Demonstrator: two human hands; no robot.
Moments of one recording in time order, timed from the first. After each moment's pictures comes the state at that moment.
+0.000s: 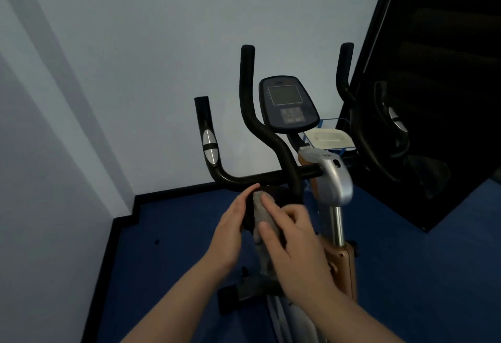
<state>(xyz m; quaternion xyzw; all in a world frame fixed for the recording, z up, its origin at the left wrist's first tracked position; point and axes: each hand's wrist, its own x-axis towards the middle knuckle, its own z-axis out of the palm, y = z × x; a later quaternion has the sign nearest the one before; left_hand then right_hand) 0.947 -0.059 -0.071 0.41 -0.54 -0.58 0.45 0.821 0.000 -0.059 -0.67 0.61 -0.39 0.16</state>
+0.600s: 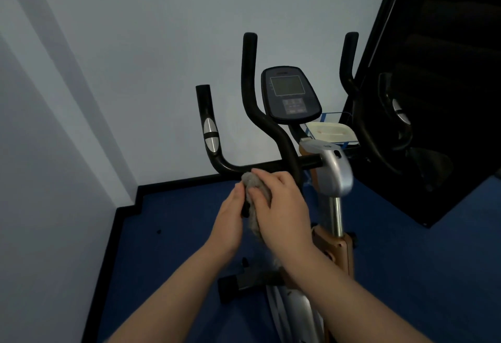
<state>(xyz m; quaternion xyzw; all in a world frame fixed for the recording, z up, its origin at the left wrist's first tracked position) 0.941 -0.058 -0.075 0.41 -0.51 -0.58 0.49 0.839 -0.032 -0.042 -0.63 0.63 -0.43 0.17</state>
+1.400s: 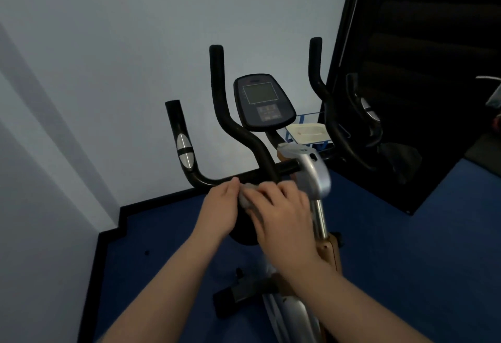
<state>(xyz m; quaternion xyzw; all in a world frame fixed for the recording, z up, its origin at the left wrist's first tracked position) 0.923 -0.098 -0.044 0.54 -0.61 -0.45 0.38 0.804 -0.029 -0.054 -0.70 0.61 -0.32 -0.18</state>
